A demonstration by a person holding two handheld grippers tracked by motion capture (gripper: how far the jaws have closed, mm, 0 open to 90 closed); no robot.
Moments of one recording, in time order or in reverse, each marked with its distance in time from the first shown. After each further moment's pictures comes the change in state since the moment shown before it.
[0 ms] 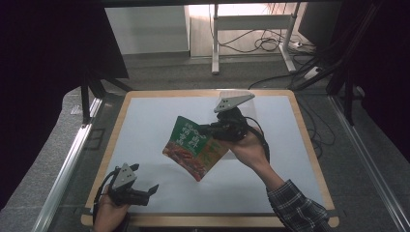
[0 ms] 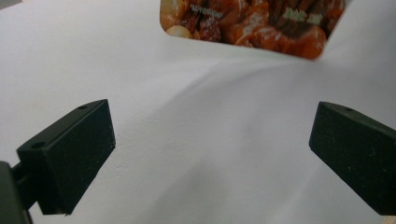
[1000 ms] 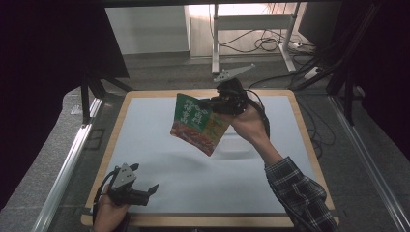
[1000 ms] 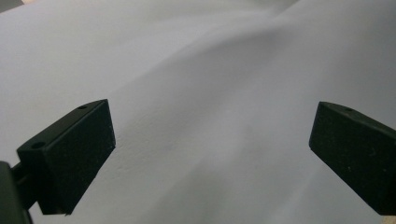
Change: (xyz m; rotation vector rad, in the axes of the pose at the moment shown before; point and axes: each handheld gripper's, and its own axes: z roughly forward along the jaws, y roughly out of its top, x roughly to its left) left arm 0.000 0.000 -0.001 -0.007 0.002 -0.004; right arm -0.030 0.054 -0.009 -0.016 -0.067 -0.016
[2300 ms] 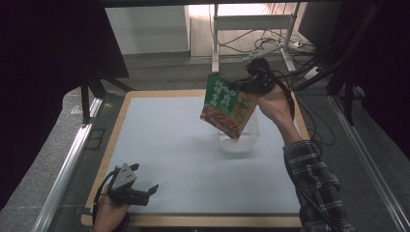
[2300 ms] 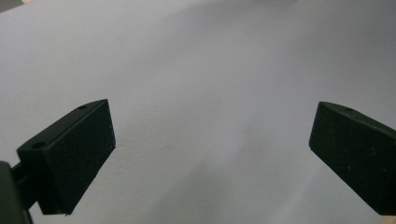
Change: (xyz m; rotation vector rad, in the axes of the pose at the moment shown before) left arm 0.000 0.000 0.000 0.003 -0.001 0.003; right arm -0.076 -0.001 -0.042 0.043 -0.140 0.063
